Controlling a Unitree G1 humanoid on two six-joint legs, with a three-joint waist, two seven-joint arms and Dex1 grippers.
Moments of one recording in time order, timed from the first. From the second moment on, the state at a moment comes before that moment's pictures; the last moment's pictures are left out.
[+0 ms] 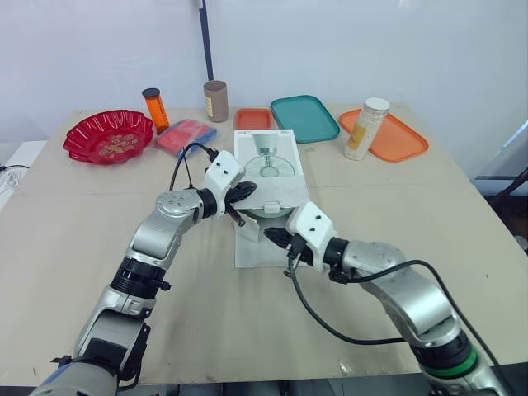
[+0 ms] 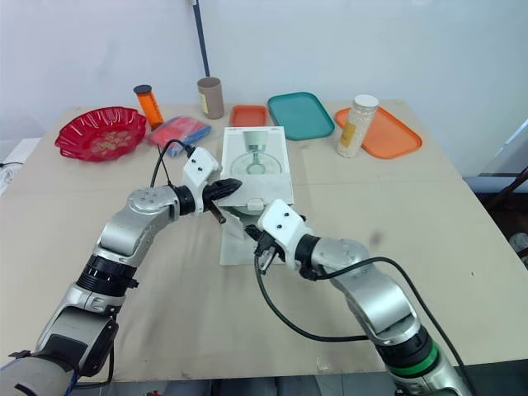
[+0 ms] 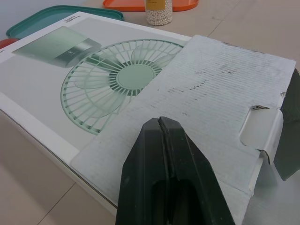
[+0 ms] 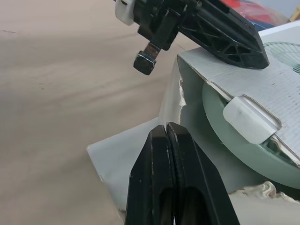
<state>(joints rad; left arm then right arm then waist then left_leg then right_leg) -0.71 0.32 -0.18 0.12 -0.18 0.49 -0.66 -0.36 -0.48 0.31 -0.55 0.21 0.74 0.51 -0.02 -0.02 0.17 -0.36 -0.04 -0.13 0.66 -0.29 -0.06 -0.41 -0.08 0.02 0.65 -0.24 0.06</state>
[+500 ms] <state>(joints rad) -0.71 0.32 -0.18 0.12 -0.18 0.49 -0.68 -0.36 -0.42 0.36 -0.52 0.07 0.84 0.37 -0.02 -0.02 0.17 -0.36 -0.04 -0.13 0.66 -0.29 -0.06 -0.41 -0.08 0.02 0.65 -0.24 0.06</state>
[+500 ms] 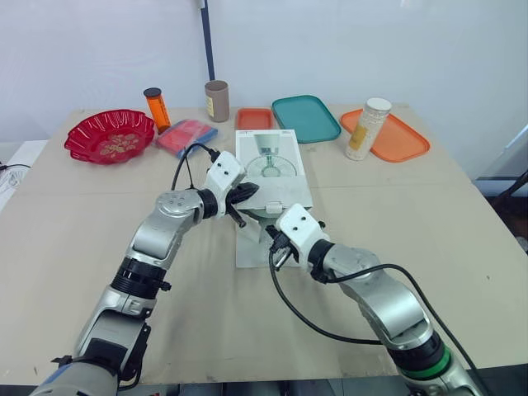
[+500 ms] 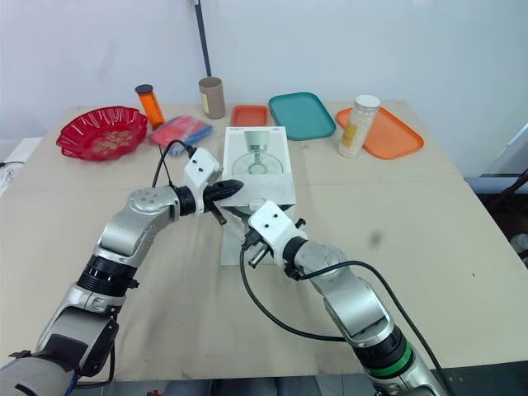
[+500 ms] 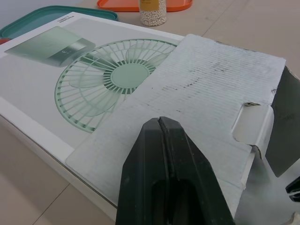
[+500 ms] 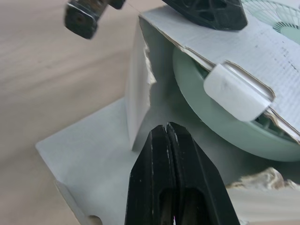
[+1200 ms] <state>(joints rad) -0.70 0.30 -0.18 0.12 -0.18 0.48 -0.69 -0.29 -0.54 0.29 -0.66 0.03 0.95 0.36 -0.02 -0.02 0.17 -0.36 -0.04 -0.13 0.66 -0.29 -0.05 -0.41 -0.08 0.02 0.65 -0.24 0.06</state>
